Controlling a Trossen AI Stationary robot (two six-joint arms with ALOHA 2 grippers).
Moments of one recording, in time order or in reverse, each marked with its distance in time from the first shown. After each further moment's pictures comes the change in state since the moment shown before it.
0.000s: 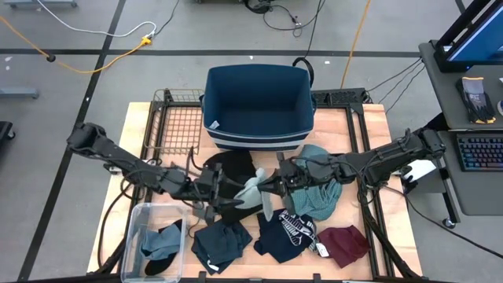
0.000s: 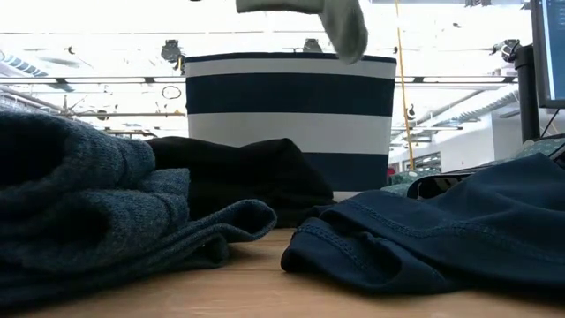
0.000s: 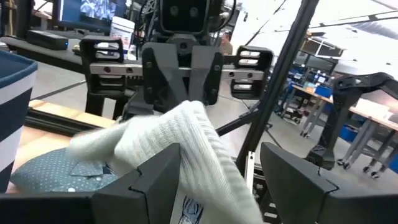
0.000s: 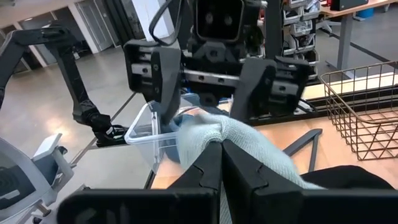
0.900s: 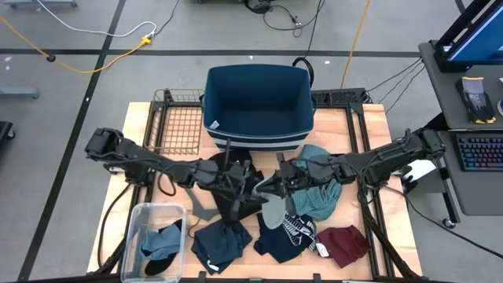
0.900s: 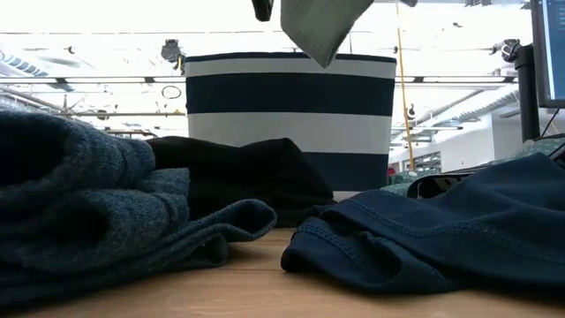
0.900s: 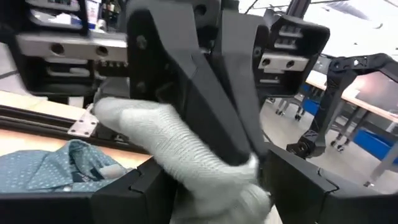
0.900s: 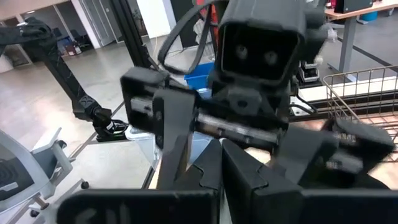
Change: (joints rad) left arm 0.180 0.244 0.204 -0.023 0.325 -0.028; right arm 0.000 -0.001 0.000 -0.006 -0.008 -0.030
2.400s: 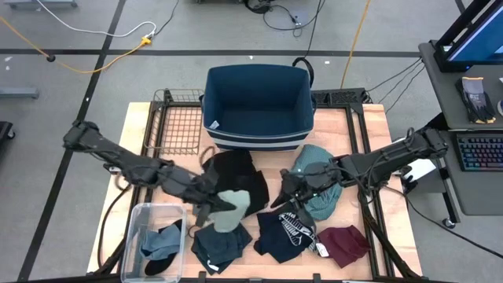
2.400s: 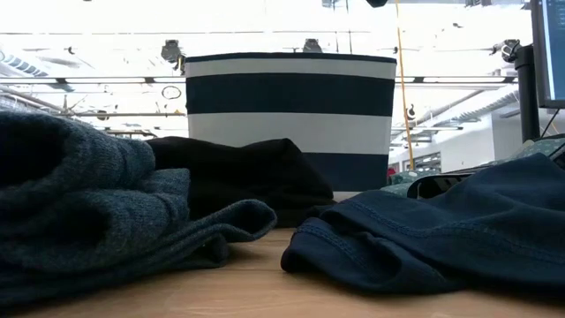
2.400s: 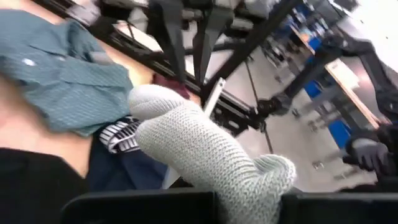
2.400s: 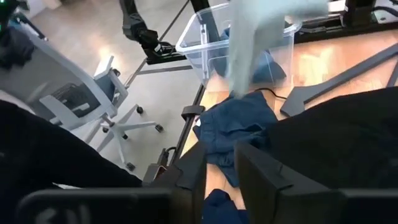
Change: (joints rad) left arm -0.206 -0.337 0.038 -0.674 -0.140 -0.419; right arm 0.040 -0.037 0.000 -0.294 -0.252 0.075
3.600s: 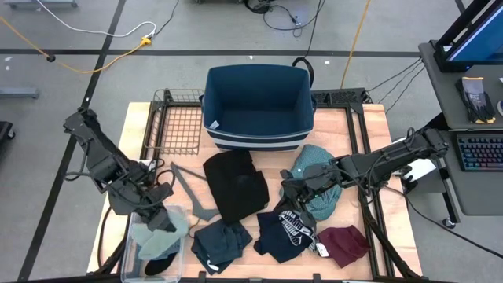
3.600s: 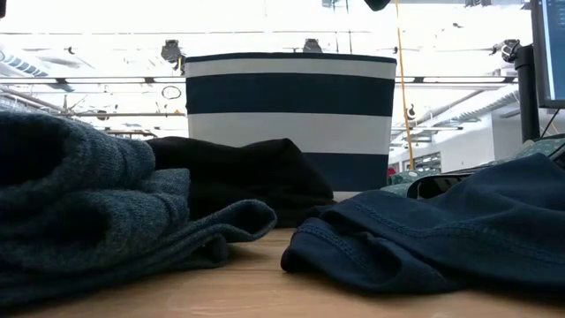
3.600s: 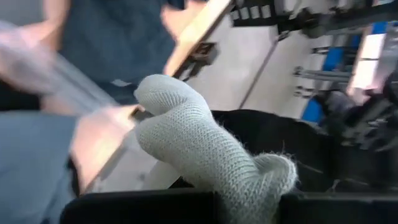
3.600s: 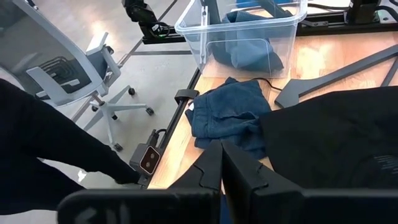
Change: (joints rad) left arm -0.387 -0.267 0.000 -0.621 0.064 -0.940; right arm 0.003 -0.001 0.000 -0.055 -0.005 -0.103
